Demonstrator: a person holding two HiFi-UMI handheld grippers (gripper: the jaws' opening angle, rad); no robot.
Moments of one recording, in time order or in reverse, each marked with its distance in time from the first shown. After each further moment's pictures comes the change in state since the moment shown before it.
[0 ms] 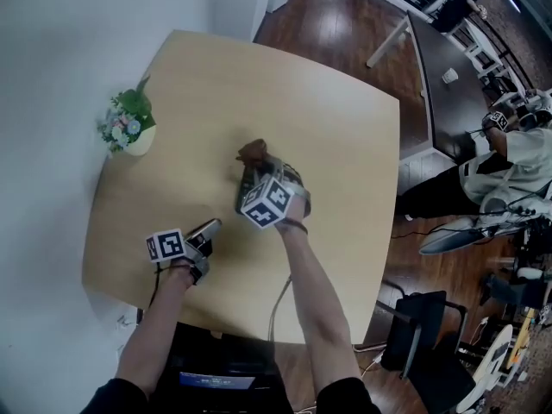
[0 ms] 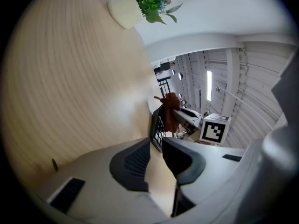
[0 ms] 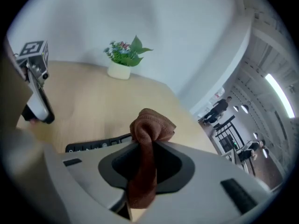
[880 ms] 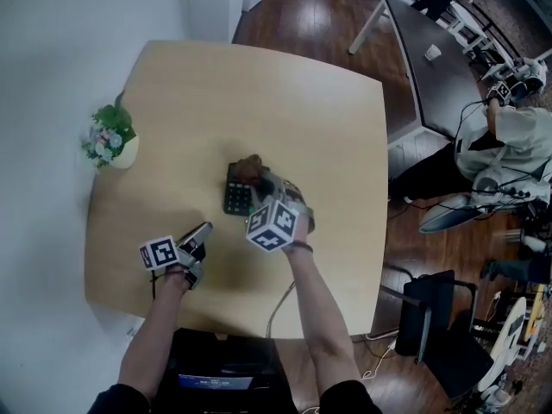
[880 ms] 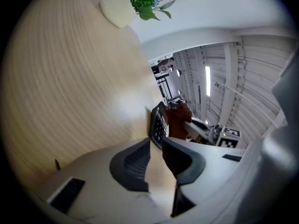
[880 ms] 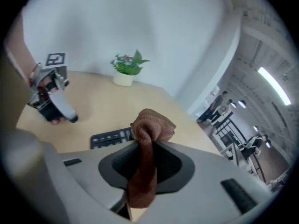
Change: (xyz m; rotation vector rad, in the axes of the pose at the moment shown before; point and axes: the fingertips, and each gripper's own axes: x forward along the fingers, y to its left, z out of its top) left arm -0.001 0.005 -0.002 0.048 0.024 0.024; right arm -0.059 0.015 -0.027 0.085 -0.067 -0.006
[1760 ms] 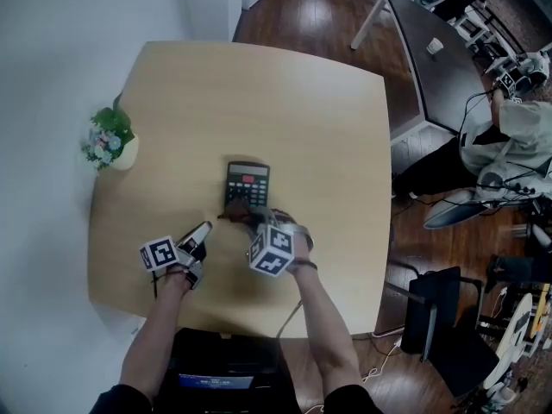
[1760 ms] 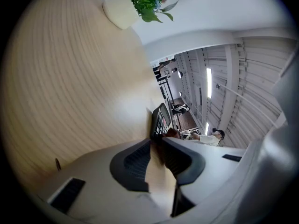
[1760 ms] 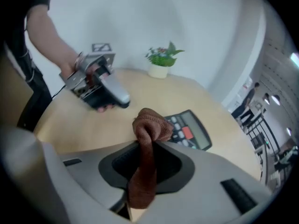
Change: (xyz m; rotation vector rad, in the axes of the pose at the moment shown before) left arm -0.003 0.003 0.002 -0.017 -0.014 0.010; right arm -0.020 0.108 -0.038 -0.077 0.051 0.348
